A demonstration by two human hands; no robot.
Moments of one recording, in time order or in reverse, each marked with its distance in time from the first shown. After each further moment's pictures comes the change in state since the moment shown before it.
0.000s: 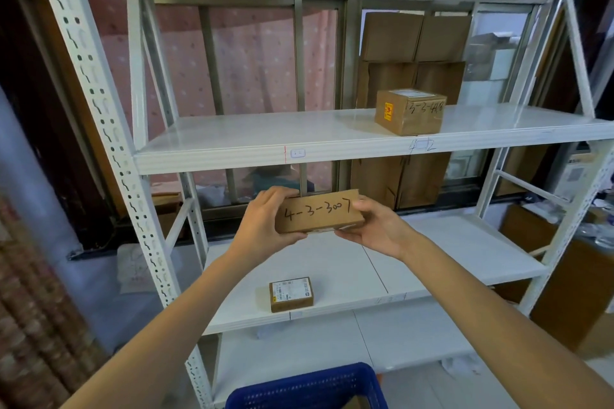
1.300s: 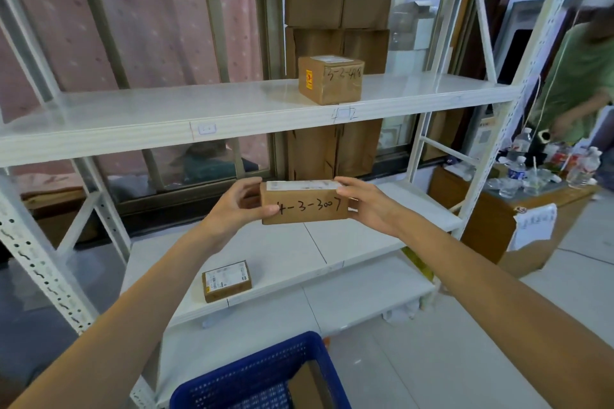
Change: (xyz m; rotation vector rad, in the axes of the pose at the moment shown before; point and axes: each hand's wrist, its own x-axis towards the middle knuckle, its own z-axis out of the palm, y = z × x) left_hand 0.039 0.033 0.101 -0.864 -0.353 -0.525; right_hand -0.064 -0.023 -0.120 -0.289 0.292 -0.035
